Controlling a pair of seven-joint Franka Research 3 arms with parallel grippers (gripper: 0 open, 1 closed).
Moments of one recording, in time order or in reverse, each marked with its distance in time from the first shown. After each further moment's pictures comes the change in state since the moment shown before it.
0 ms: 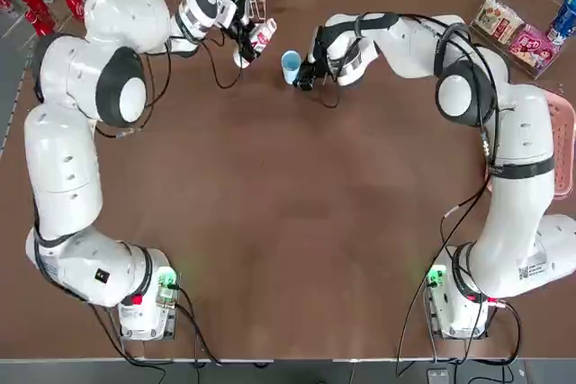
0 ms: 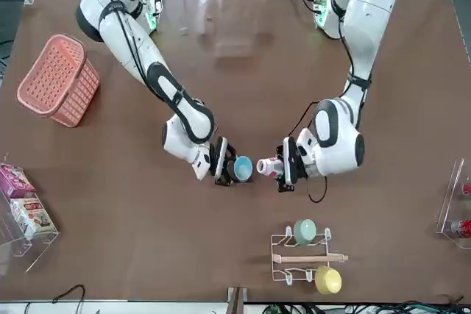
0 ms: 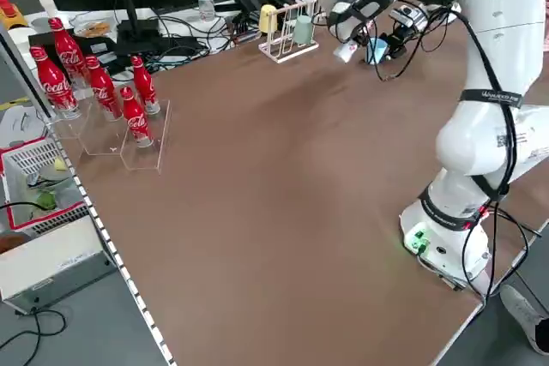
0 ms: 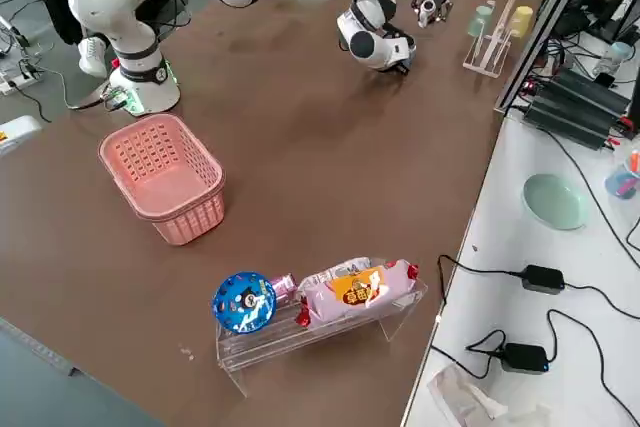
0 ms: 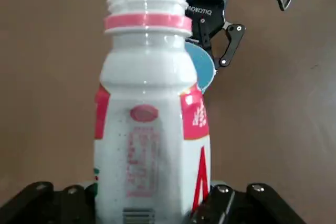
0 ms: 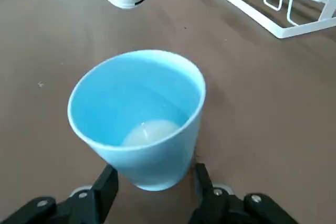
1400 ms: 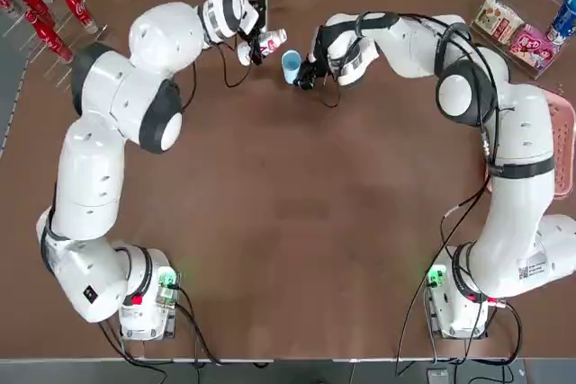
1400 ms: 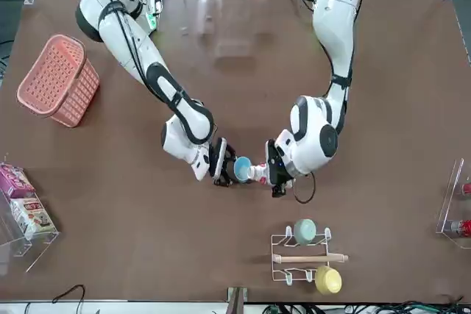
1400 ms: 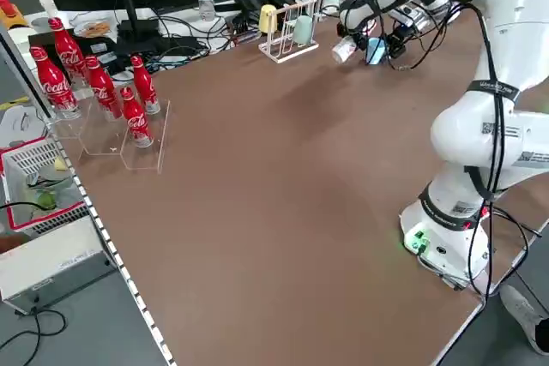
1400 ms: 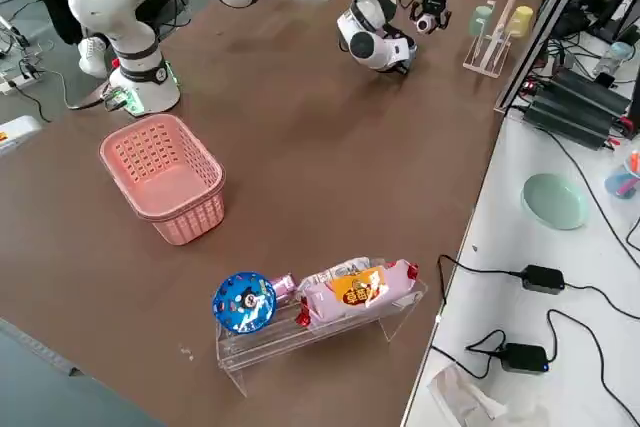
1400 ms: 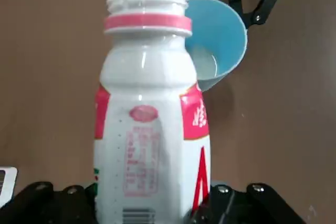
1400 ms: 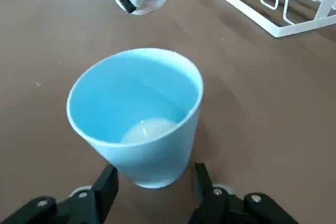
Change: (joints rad) left arm -0.333 0.101 0.304 0.094 0.122 0.045 -0.164; right arm -0.003 0.000 0.000 0.000 0.002 0.002 0.000
